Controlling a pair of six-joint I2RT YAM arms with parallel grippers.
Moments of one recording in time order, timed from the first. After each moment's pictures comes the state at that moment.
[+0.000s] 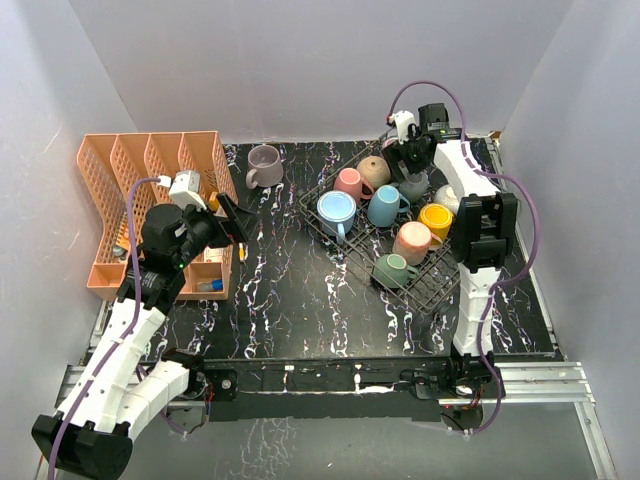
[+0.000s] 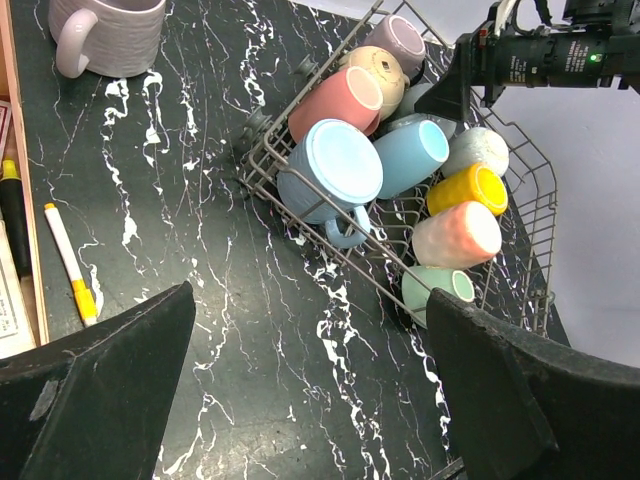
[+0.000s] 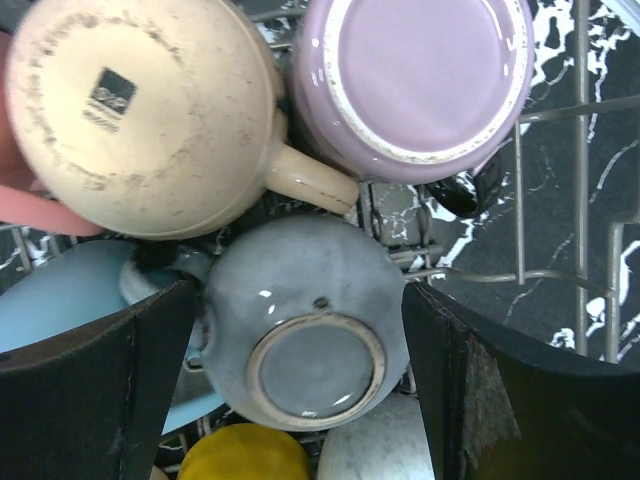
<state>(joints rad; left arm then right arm) -0.27 0.83 0.85 -0.31 0.20 -0.52 0.07 2.22 2.03 -0.72 -0.27 -0.48</state>
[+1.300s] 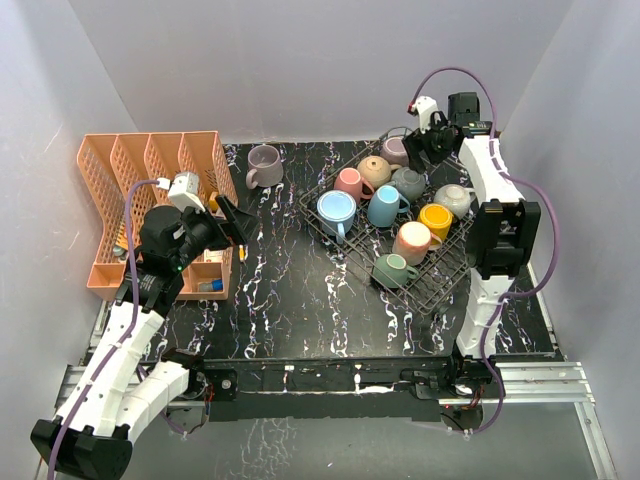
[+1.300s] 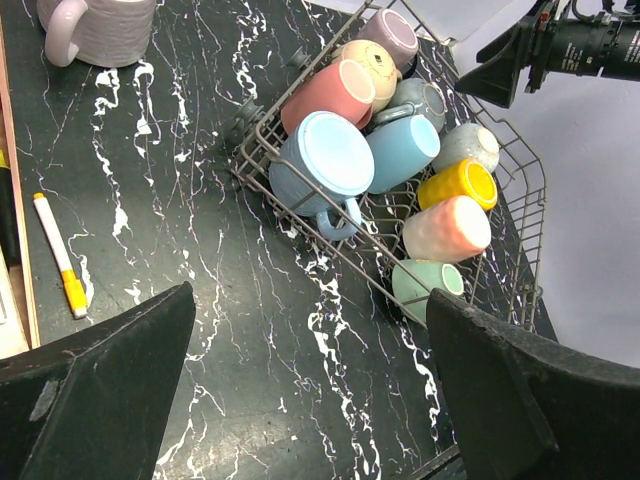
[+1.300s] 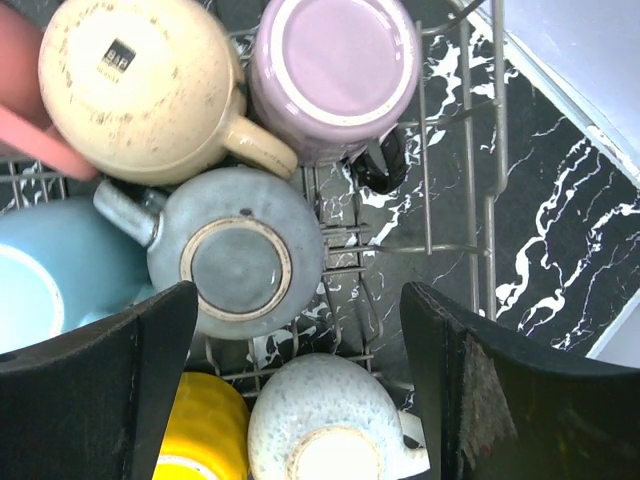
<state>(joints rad) -0.27 0.81 0.85 -0.33 0.21 -0.54 -0.02 2.11 2.01 -0.72 -0.36 -0.57</state>
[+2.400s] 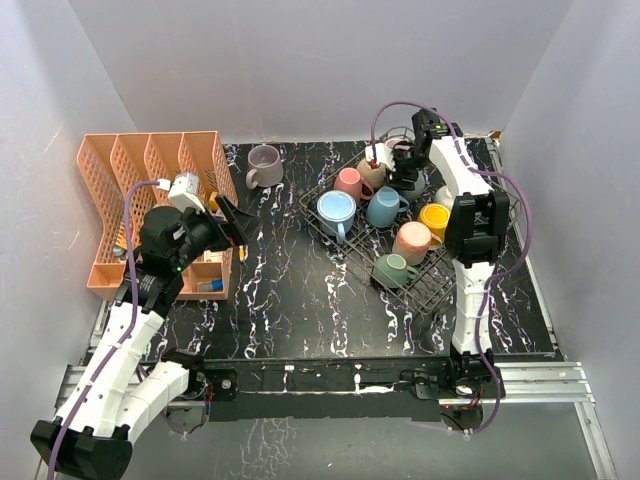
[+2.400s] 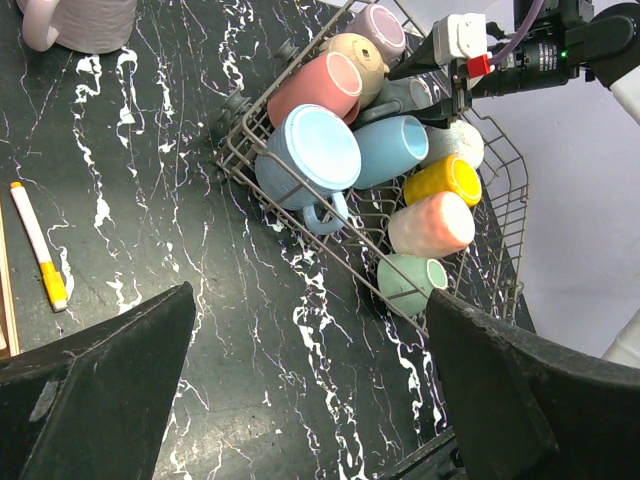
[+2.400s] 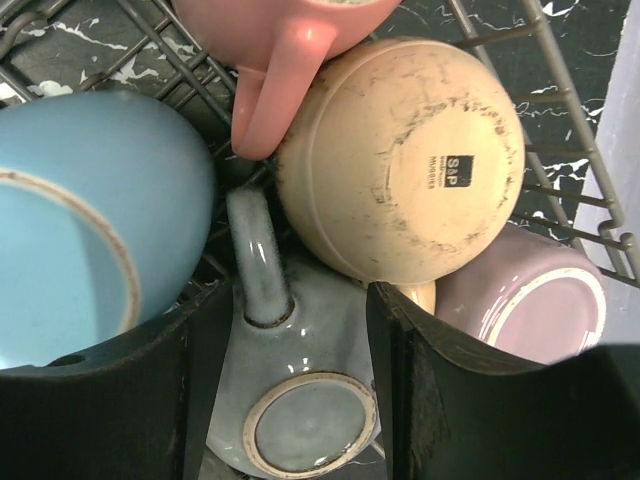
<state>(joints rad) -0.27 0.81 0.85 -0.34 0.23 -0.57 0.09 2.31 2.18 -1.05 -0.57 -1.52</state>
